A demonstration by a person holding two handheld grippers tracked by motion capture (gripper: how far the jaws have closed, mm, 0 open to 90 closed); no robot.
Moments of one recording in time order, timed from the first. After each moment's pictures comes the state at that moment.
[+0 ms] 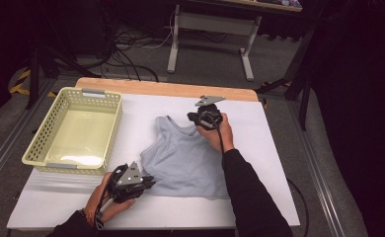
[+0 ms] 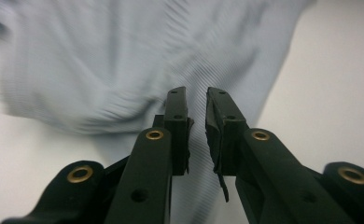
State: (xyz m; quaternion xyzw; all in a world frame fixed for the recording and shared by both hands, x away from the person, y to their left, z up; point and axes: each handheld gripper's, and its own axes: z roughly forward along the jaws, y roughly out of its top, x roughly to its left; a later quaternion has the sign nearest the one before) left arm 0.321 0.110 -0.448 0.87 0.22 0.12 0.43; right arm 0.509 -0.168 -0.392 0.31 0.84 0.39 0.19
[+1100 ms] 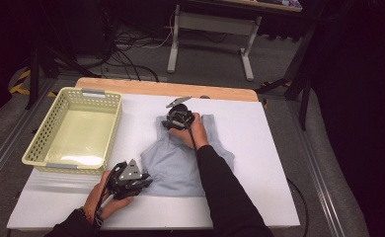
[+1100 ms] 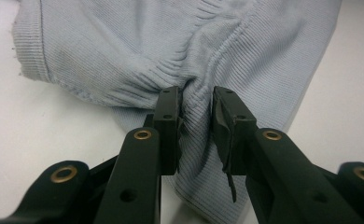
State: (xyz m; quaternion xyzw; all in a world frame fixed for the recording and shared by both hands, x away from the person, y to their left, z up) left arm 0.331 0.109 -0.465 0.89 0.24 0.11 0.38; right arm 0.541 -0.096 -0.436 0.32 0.87 0.34 0.15
